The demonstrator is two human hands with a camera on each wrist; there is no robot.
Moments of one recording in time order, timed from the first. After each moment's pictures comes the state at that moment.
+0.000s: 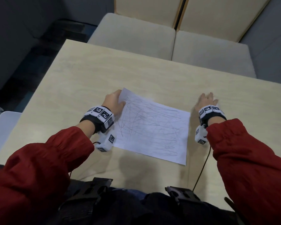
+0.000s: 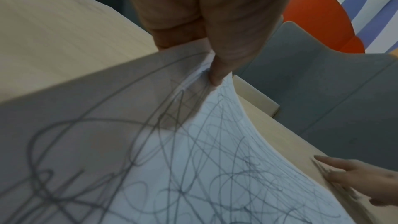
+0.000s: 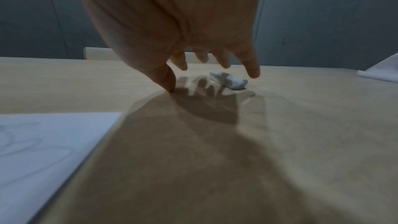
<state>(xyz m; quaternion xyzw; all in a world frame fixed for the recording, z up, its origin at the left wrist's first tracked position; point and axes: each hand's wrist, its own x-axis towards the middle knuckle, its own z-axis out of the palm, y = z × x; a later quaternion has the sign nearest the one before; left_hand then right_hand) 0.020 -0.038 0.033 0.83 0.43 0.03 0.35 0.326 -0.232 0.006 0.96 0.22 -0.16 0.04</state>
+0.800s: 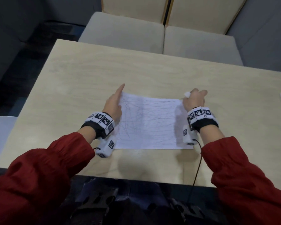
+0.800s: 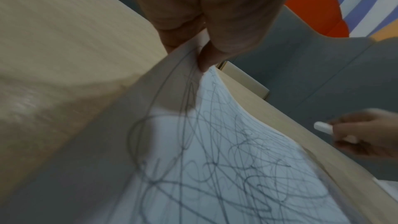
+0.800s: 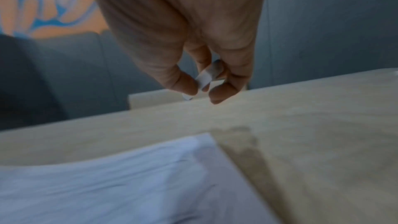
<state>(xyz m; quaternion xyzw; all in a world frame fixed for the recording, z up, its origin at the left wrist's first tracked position) -0.003 -0.077 0.037 0.83 0.39 0.05 0.40 0.242 -0.240 0.043 0.97 0.16 -0.12 -0.16</state>
